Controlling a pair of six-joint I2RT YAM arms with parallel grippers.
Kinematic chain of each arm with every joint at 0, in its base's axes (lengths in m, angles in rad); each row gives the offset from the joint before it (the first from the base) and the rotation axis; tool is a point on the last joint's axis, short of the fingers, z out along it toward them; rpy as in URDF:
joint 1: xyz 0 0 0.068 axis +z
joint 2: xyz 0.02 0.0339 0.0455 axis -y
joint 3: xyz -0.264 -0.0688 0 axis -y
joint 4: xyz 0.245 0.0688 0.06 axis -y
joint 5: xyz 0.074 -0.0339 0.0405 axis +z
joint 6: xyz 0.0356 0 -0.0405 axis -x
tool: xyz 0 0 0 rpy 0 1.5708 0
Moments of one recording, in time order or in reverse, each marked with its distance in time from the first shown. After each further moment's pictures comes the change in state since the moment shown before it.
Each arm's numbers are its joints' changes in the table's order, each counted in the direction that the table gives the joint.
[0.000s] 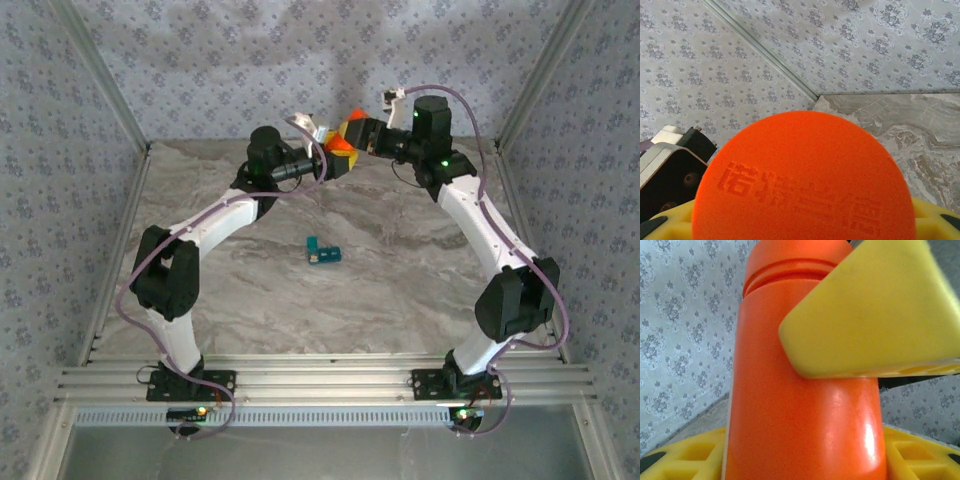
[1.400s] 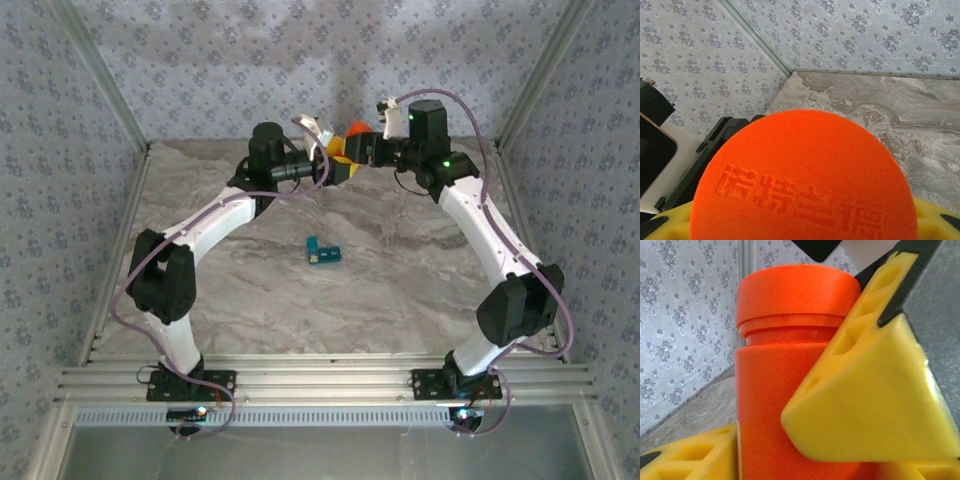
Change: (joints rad) left arm -0.007 0.028 0.031 -0.174 -0.045 -0.089; right arm 0.027 0.028 0.028 -0.215 -0.075 0.215
